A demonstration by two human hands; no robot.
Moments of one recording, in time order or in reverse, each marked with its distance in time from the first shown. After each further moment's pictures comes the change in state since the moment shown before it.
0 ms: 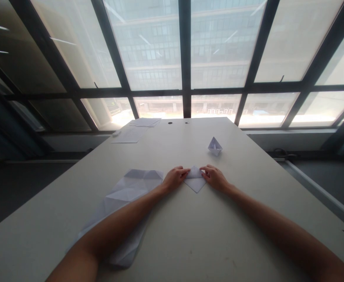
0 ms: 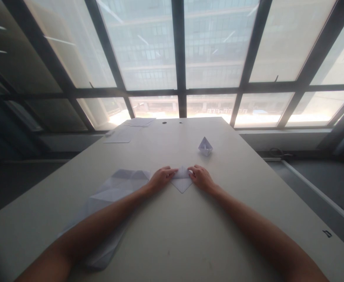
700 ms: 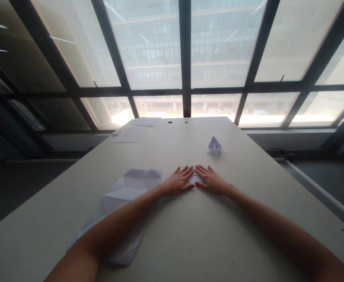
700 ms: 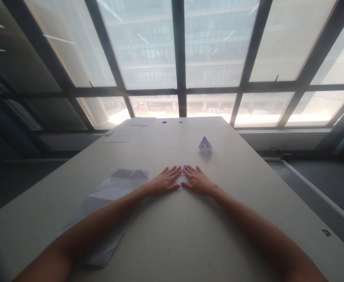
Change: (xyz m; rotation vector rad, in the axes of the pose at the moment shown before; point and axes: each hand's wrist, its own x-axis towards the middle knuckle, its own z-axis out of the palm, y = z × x) left_hand -0.005 0.006 0.001 0.195 -0.404 0.194; right_hand -0.005 -0.010 -0.001 -0.108 -0.322 -0.188
